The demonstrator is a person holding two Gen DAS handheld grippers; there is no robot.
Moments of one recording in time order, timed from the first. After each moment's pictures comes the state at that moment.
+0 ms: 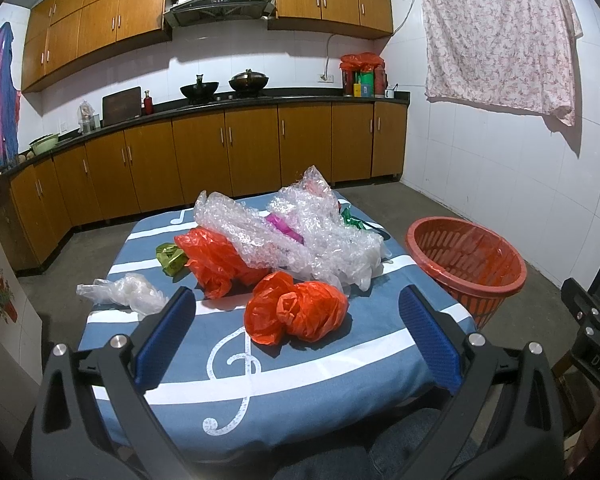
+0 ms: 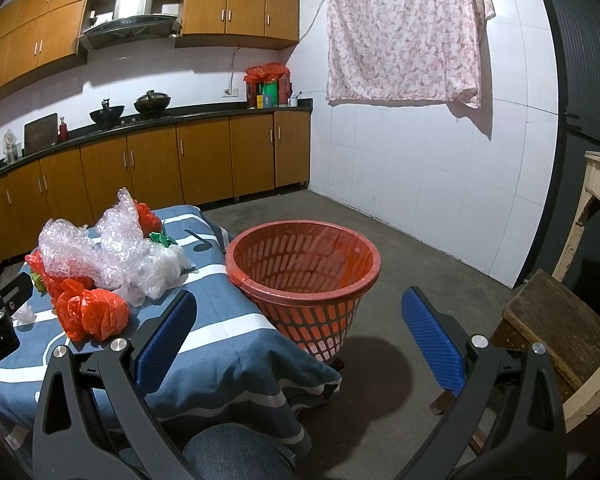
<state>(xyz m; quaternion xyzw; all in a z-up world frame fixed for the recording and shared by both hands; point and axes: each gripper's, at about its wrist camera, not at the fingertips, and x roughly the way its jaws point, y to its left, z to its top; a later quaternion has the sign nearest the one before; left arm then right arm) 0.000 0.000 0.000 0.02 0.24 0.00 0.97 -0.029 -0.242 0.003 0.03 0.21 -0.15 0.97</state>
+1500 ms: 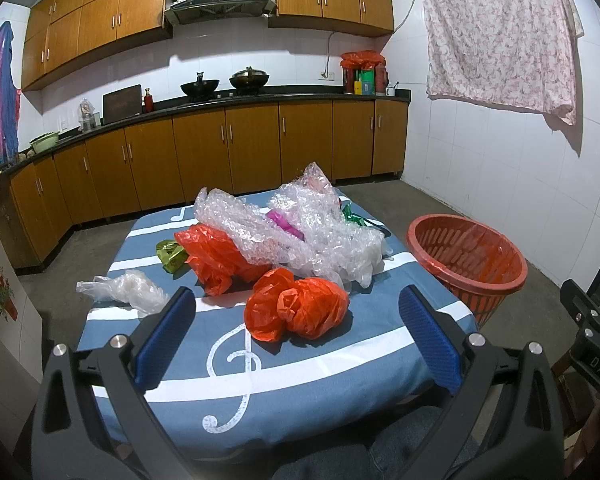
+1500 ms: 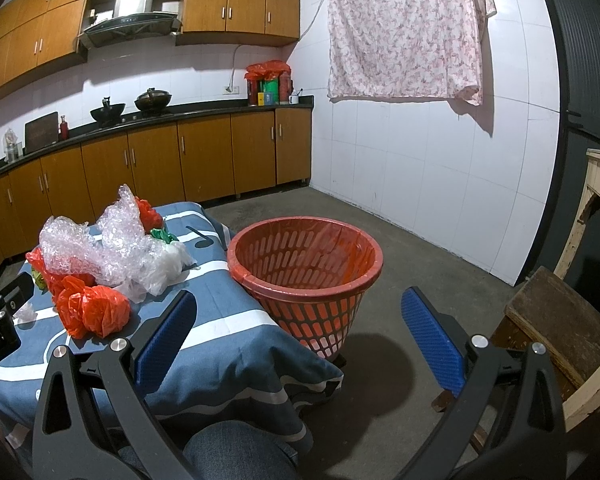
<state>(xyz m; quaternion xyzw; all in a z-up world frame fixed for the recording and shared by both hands) 0.000 0.000 0.000 0.02 0.24 0.00 0.97 -0.027 -0.240 0.000 0.03 0.21 -0.15 0.97</state>
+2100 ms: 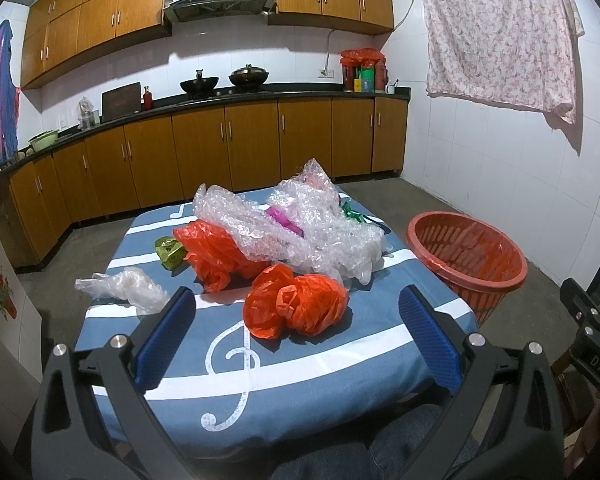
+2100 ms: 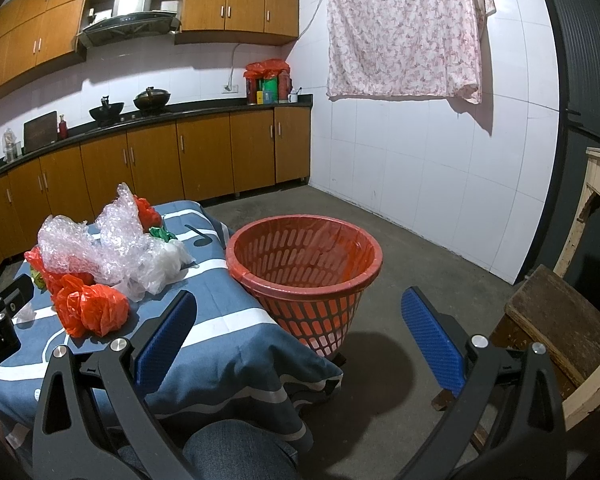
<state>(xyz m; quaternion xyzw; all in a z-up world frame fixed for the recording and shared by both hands) 0.000 0.000 -0.002 0.02 0.24 0.00 0.97 -0.026 -0.242 0.002 0.03 0.21 -0.15 0.97</state>
